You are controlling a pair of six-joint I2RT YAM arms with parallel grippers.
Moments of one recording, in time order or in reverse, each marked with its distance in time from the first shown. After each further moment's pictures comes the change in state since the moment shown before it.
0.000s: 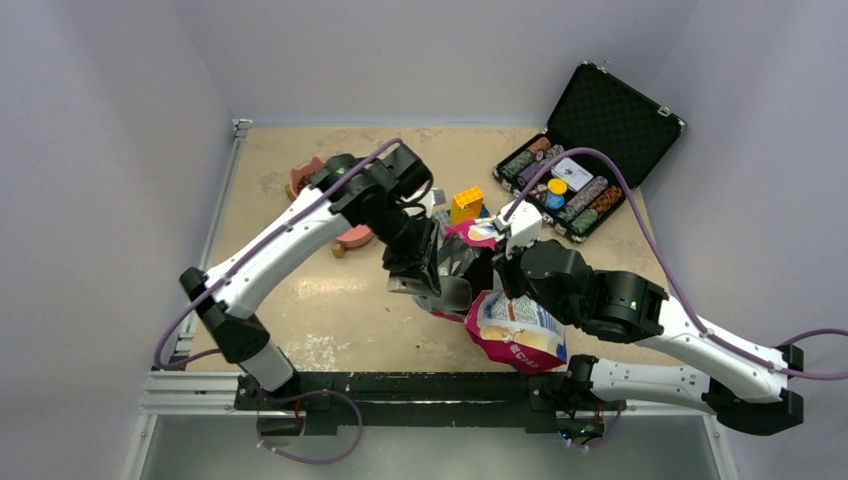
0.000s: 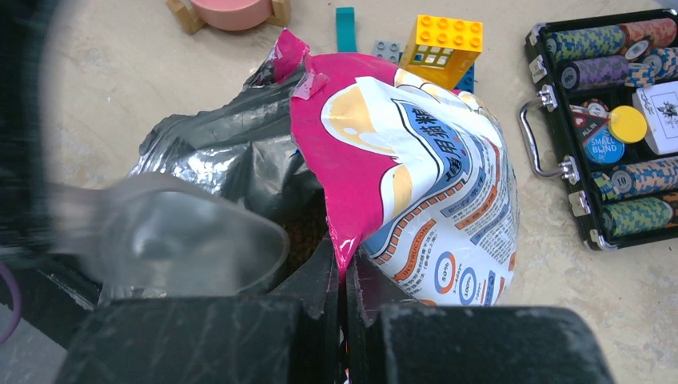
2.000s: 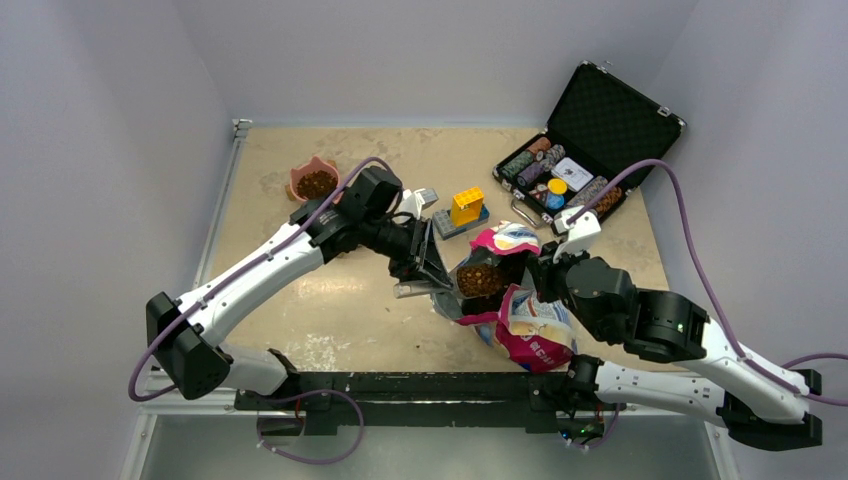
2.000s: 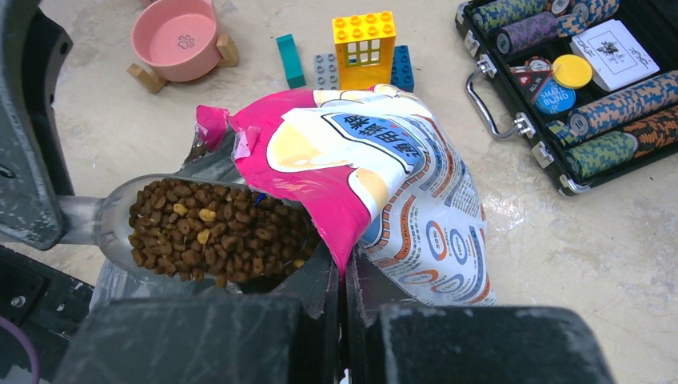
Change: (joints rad) left arm 0.103 -0.288 -0.546 0.679 0.229 -0.147; right arm -0.022 -0.203 -0.083 -0.069 0.149 0.153
